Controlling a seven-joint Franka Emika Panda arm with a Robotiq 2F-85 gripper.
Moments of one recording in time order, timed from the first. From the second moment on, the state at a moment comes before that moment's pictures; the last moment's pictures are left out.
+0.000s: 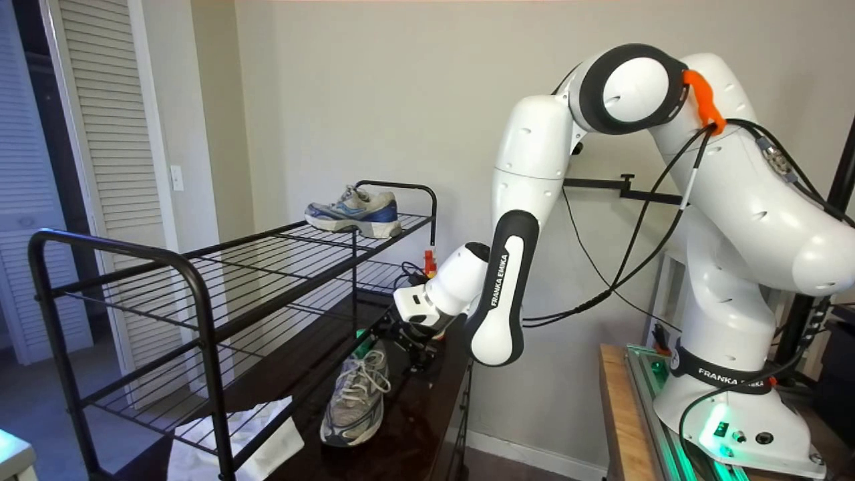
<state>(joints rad) 0.40 0.64 -0.22 -2.41 0.10 3.64 -1.56</state>
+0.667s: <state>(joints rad) 0.39 0.61 -0.22 -2.40 0.10 3.65 -1.52</state>
